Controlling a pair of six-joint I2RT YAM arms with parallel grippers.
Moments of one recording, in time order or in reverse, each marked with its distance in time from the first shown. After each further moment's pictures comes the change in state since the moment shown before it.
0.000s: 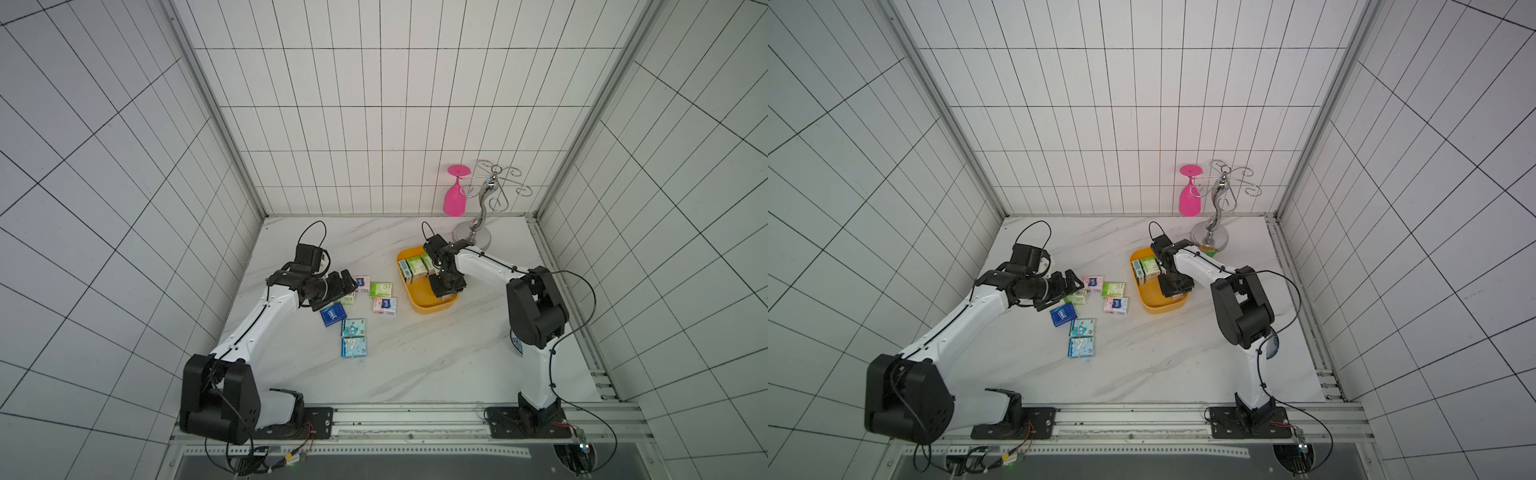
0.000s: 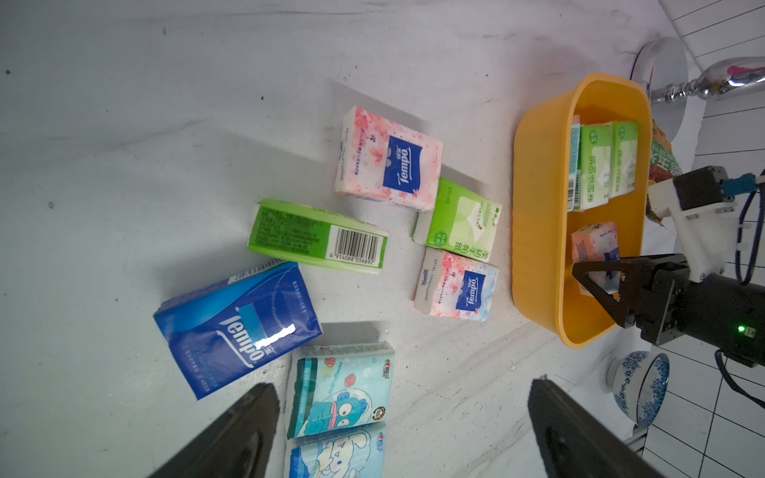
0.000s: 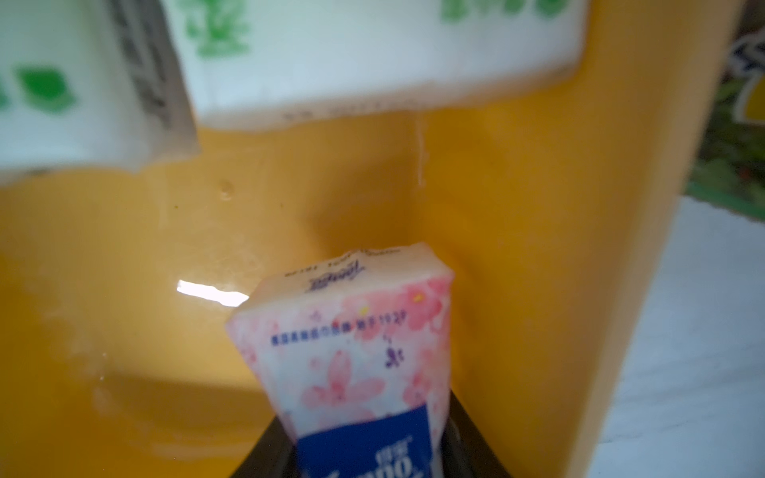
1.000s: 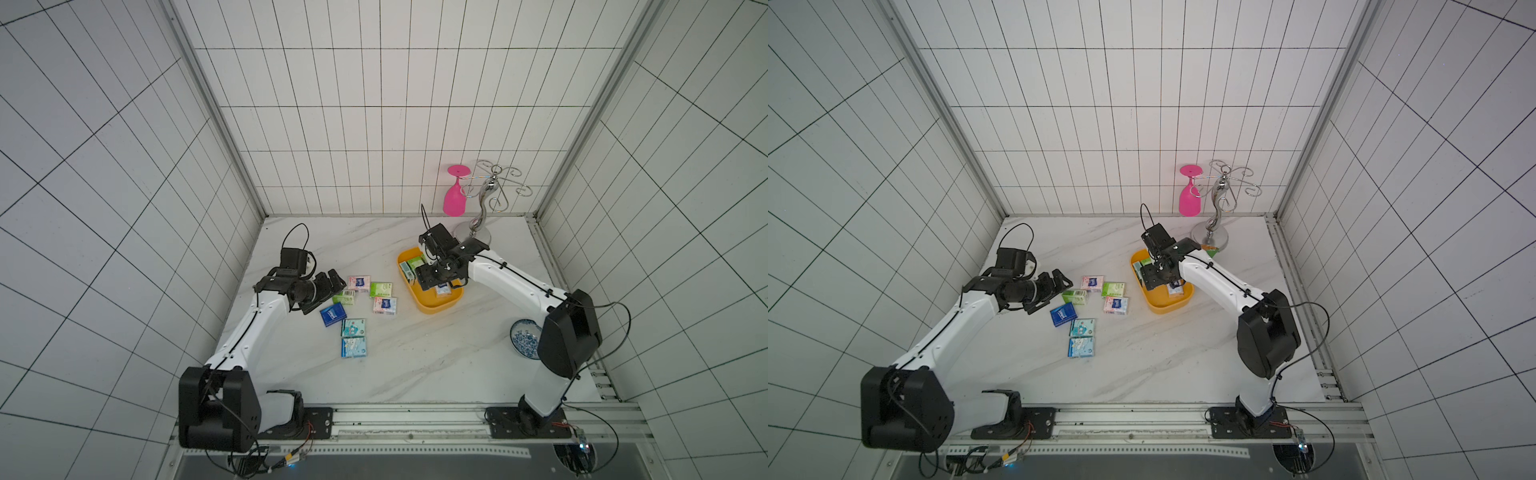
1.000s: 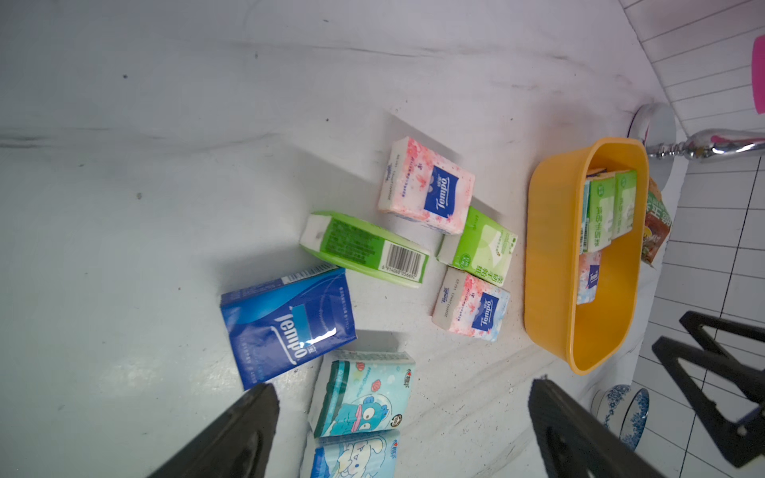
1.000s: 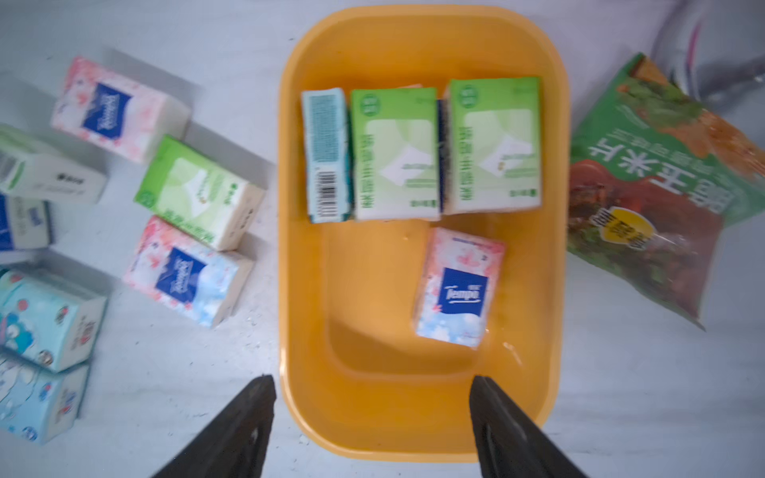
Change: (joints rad) left arm 0.150 -0.058 -0.065 0.023 0.041 -0.031; right arm 0.154 -0.272 -0.033 0.101 -0.079 -0.100
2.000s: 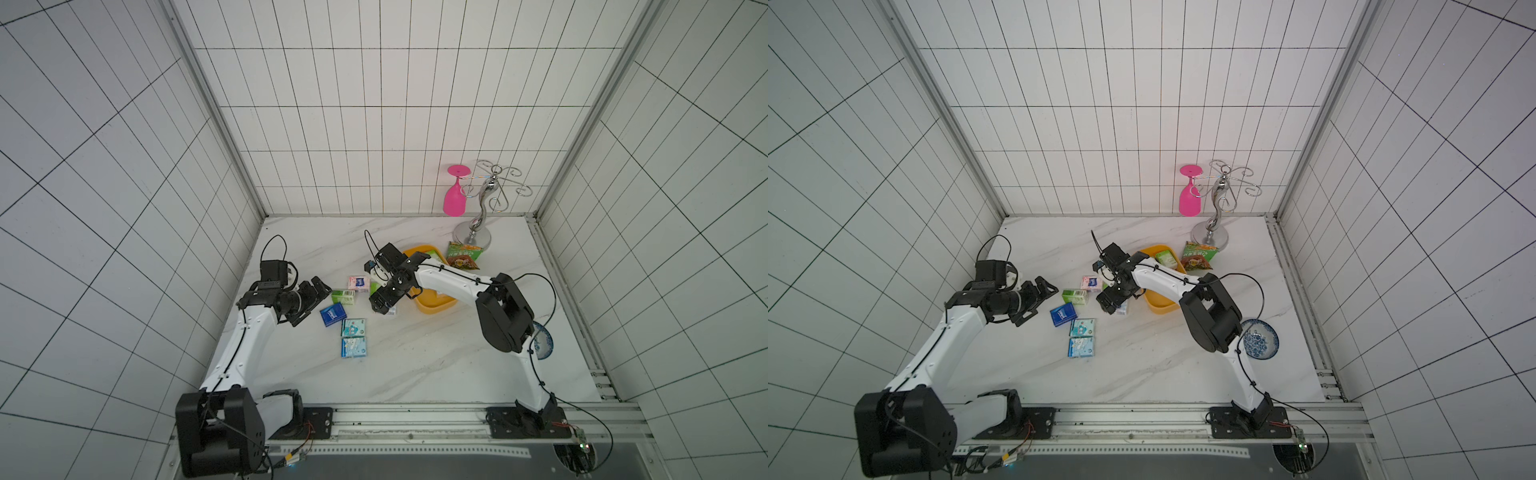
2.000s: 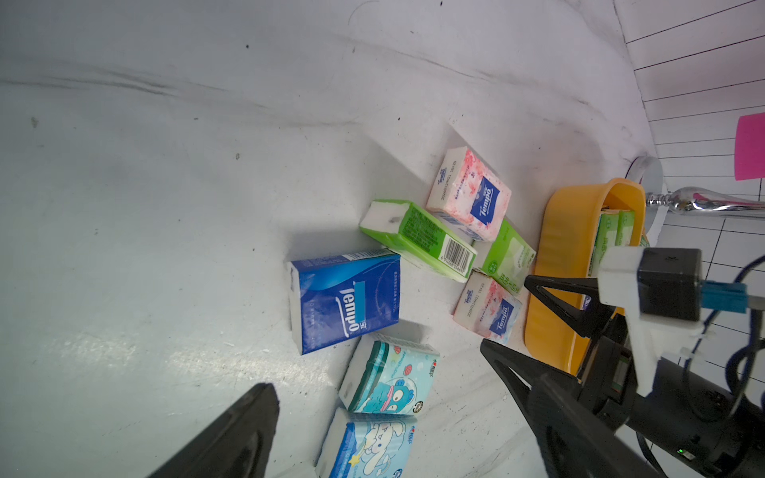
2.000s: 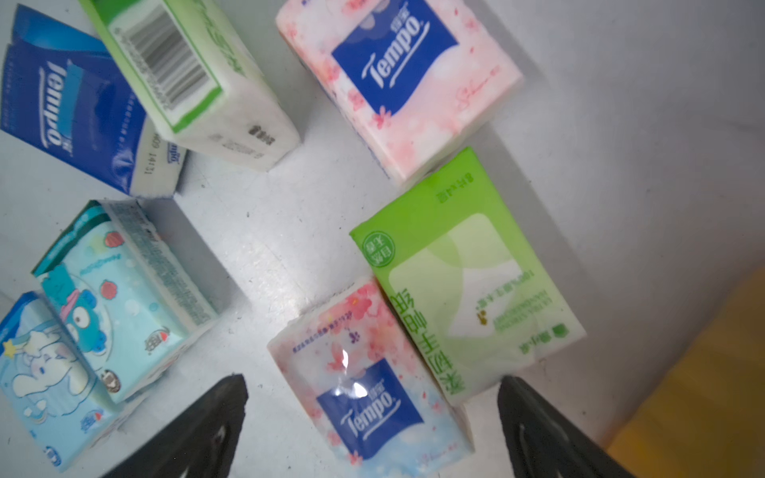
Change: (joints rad) left arm 0.125 -0.097 -0.095 -0.022 0.055 -0.013; right arm 0.136 0.411 0.224 0.097 -0.233 -0.233
